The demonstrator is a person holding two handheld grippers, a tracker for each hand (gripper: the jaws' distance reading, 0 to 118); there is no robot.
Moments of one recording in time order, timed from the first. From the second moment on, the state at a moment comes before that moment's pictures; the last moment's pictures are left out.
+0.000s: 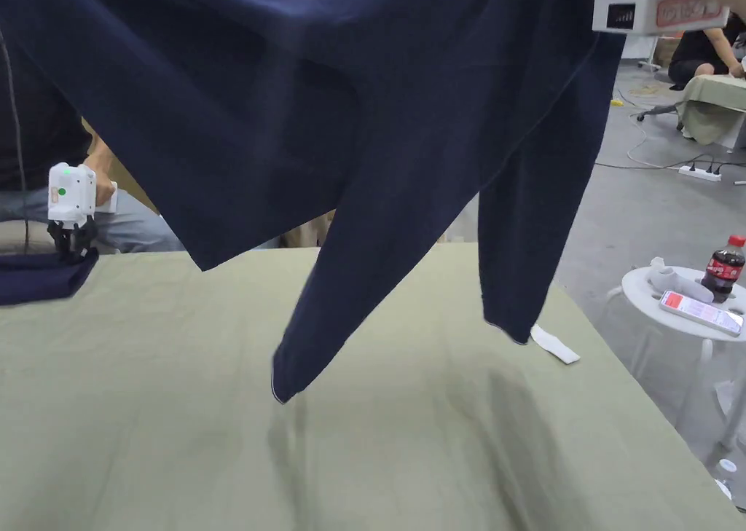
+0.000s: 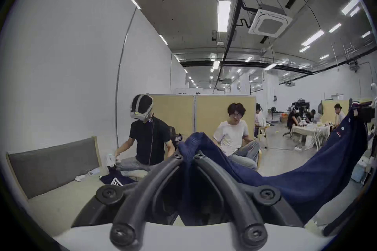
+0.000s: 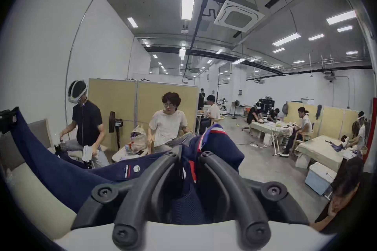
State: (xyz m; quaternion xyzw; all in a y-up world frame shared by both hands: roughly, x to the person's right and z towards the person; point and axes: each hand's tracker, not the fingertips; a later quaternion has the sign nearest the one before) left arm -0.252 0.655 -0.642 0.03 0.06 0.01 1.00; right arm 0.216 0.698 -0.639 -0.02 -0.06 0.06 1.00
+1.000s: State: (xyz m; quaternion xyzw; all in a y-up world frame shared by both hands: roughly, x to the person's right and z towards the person) left arm -0.286 0.179 -0.202 -0.37 0.05 0.09 0.92; right arm 0.249 0.199 -0.184 -0.30 -0.05 -0.04 0.95
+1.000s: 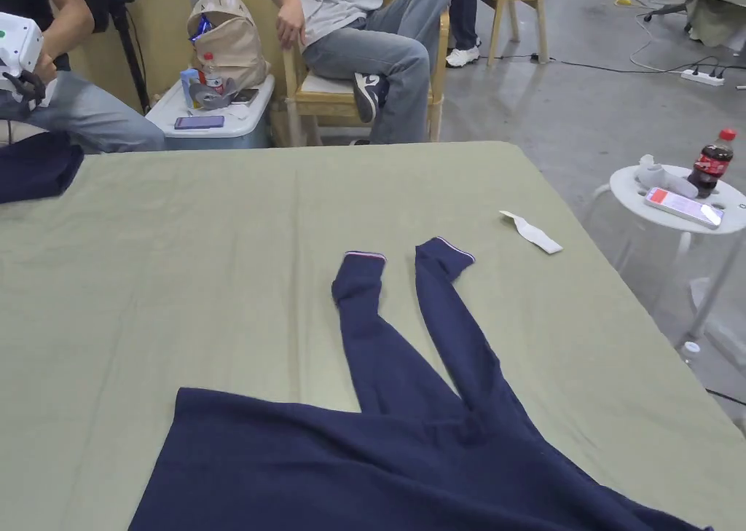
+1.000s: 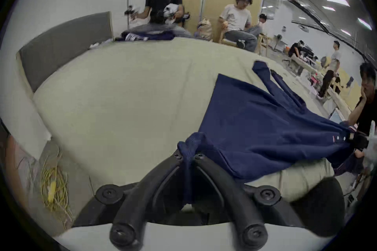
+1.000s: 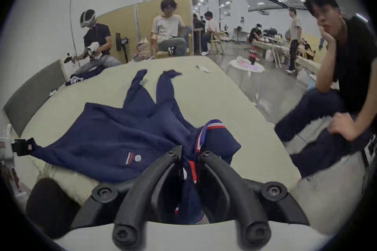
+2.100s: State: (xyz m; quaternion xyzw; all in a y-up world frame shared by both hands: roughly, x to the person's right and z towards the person) left arm -0.211 0.246 -0.356 -0.28 -0.07 0.06 0.96; right arm 0.205 0.247 -0.250 -0.24 0.04 -0.07 0.97
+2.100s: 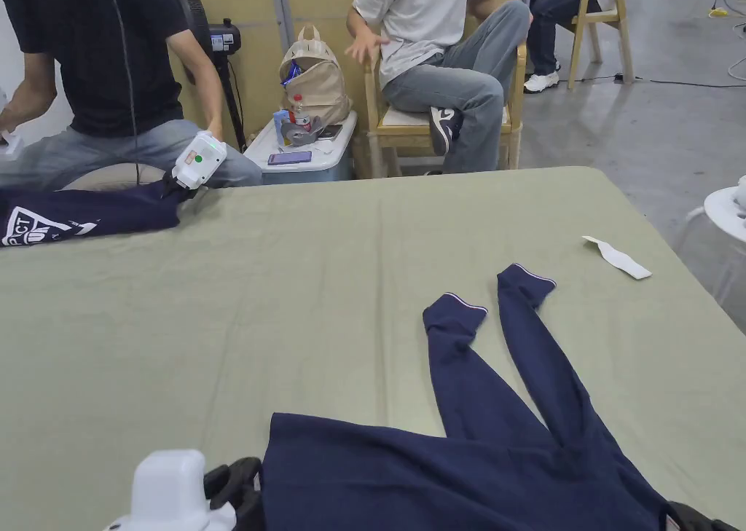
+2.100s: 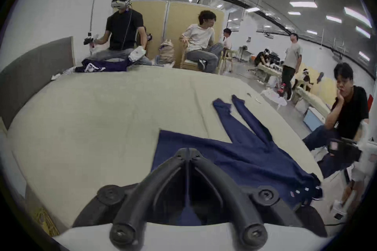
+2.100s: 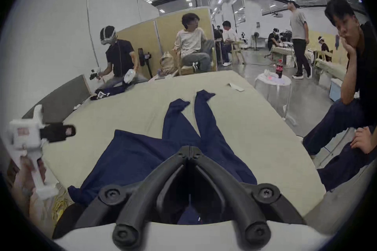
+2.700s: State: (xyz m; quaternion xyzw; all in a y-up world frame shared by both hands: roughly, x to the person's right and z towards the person) left arm -0.209 0.120 -0.548 -0.43 -0.03 -0.01 0.90; right arm 0.239 0.189 -0.291 -0.34 -0.01 -0.10 0.93
